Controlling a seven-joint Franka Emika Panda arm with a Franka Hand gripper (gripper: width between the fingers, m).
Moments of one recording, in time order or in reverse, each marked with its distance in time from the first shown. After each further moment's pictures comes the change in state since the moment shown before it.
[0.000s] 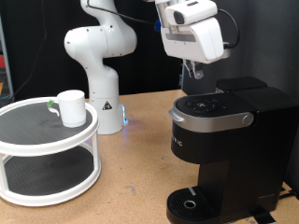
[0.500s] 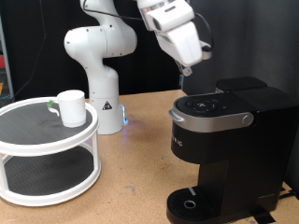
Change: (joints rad) arm -0.021 -0.066 -0.048 -0.054 0.134 -0.085 0.038
